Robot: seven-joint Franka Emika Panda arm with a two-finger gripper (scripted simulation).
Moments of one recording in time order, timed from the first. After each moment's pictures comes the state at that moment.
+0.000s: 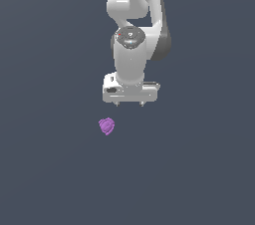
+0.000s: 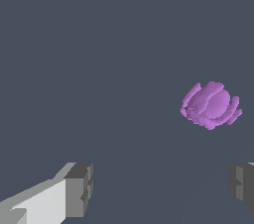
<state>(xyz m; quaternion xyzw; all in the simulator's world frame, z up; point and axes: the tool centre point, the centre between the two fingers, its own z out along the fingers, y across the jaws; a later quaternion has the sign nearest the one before) -0.006 0.009 0.175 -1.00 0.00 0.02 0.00</state>
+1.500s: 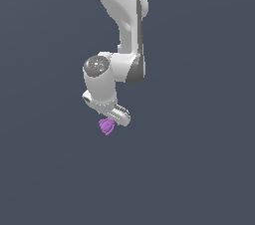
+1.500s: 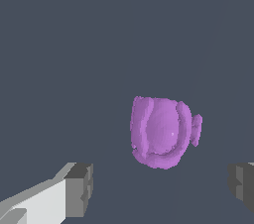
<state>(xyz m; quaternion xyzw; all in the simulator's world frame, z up) 0.017 -0.081 0.105 -0.96 0.27 0.00 0.00</state>
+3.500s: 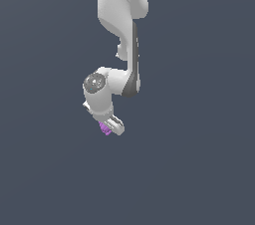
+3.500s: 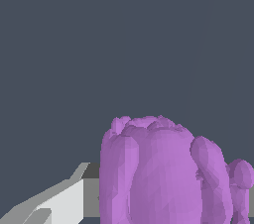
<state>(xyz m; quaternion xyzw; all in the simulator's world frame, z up) 0.020 -0.100 0.041 -0.95 0.33 0.00 0.00</state>
